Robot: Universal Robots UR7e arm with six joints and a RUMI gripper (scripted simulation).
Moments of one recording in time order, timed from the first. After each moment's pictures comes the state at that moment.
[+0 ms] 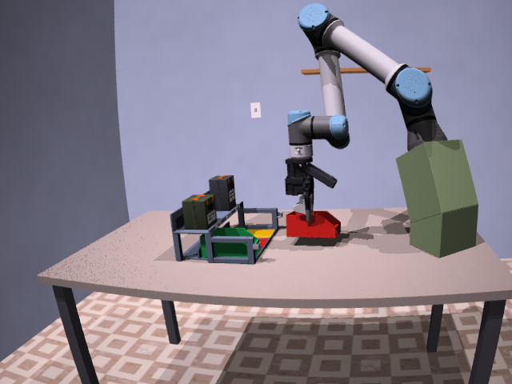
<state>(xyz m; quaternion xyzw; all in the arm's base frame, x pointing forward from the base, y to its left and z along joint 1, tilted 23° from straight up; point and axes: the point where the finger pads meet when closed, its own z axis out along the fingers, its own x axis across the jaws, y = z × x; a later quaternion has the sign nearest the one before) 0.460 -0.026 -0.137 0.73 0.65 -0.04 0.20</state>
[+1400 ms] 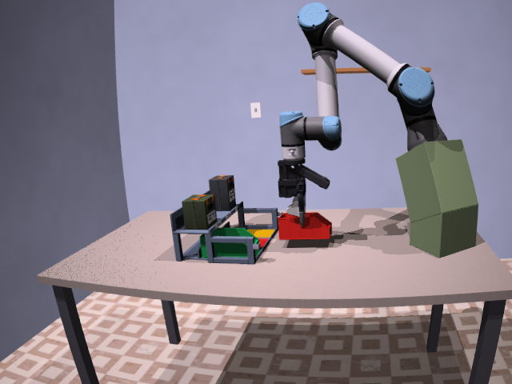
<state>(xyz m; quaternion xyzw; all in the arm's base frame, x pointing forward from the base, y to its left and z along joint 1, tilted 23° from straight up) 0.482 -0.010 -0.140 0.69 0.69 -0.05 0.19</state>
